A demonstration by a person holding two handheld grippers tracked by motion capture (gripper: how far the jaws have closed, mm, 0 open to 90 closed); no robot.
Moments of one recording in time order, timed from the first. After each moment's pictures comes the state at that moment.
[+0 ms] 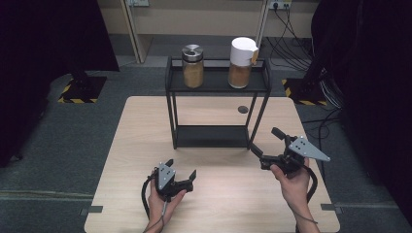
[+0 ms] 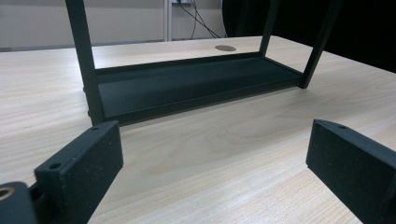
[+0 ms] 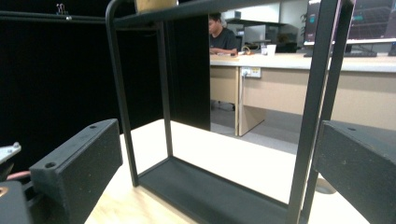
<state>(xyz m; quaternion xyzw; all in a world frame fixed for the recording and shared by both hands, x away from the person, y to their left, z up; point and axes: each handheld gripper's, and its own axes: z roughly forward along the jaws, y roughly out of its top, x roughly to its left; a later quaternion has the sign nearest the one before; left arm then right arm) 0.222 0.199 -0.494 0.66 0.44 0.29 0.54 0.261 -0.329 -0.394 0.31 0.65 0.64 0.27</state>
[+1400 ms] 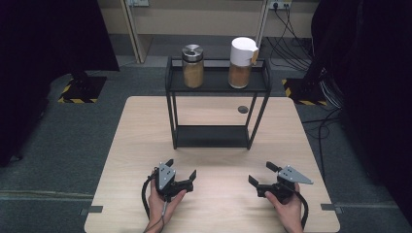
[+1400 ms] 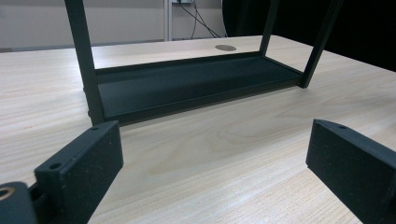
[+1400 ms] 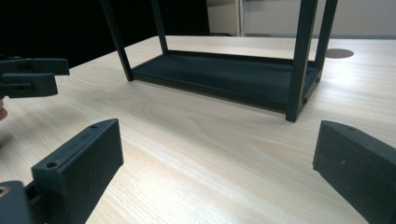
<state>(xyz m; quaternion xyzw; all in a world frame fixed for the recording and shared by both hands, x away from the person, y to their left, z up) 0.222 0.199 -0.493 0.66 0.44 0.29 0.54 0.244 -0.343 -0.480 0.38 0.70 0.57 0.20</state>
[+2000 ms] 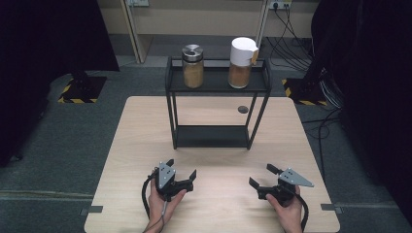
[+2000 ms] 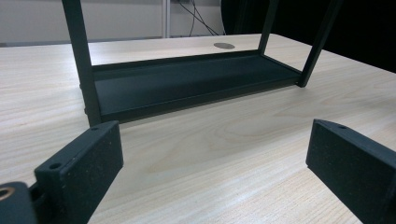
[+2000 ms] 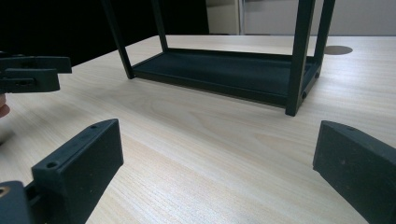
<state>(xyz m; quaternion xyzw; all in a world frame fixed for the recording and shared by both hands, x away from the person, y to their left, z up) 0.224 0.199 -0.492 0.66 0.44 0.28 0.54 0.240 -0.344 -0.485 0.38 0.70 0.57 0.20</state>
